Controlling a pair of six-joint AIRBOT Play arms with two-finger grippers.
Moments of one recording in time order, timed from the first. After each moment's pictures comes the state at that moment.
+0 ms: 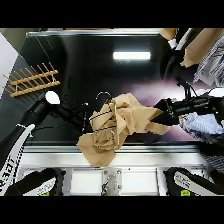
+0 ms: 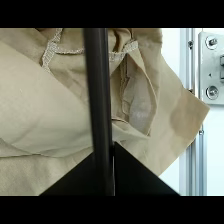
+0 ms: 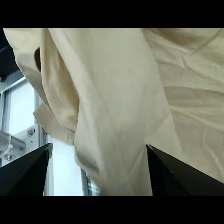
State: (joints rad) left arm -0.24 -1.25 0.94 0.91 -1.47 -0.23; right arm -0.26 -1.25 0.94 -0.47 1.71 0.12
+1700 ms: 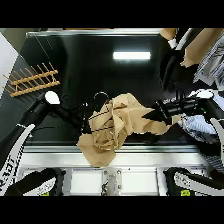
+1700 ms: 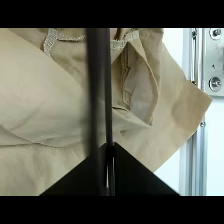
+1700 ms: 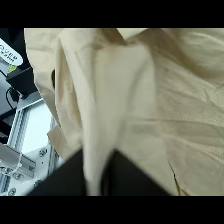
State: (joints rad) left arm -0.24 -1.25 0.94 0.92 -1.47 -0.23; right arm -0.17 -1.33 0.91 -0.35 1.71 0.03
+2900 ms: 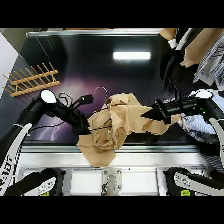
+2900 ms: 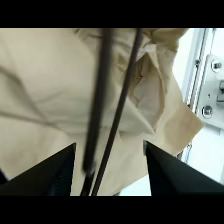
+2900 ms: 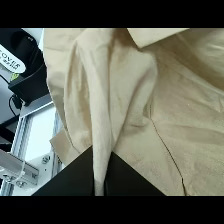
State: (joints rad) left arm -0.17 -1.24 0.94 0.92 -1.47 -0.47; right arm -0.17 -1.33 0.91 -0.33 1.70 0.06
